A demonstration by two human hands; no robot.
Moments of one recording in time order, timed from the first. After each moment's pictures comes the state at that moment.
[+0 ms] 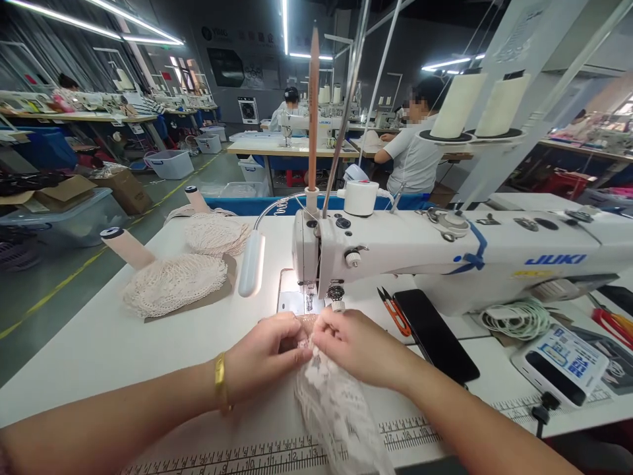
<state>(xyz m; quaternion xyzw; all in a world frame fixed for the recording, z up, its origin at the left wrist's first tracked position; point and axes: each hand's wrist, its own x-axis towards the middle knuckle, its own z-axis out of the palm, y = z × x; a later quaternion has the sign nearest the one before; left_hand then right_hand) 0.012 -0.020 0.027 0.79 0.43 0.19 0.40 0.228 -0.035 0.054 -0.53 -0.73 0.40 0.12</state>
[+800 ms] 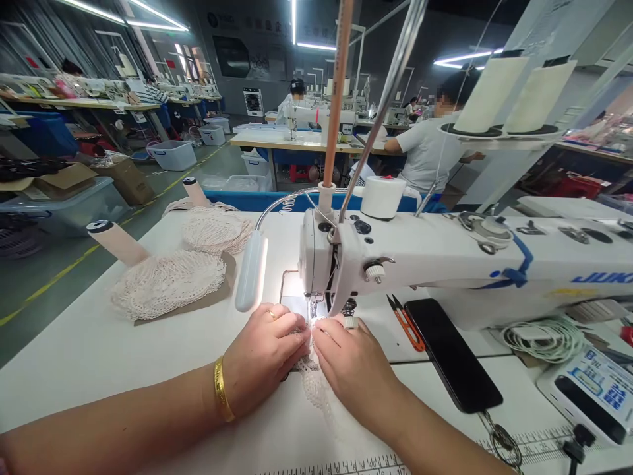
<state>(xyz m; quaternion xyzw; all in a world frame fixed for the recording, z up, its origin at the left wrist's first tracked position) 0.002 0.001 -0.014 0.91 0.30 0.29 -0.02 0.209 -0.031 -0.008 -0.40 -0.87 -0.02 0.28</state>
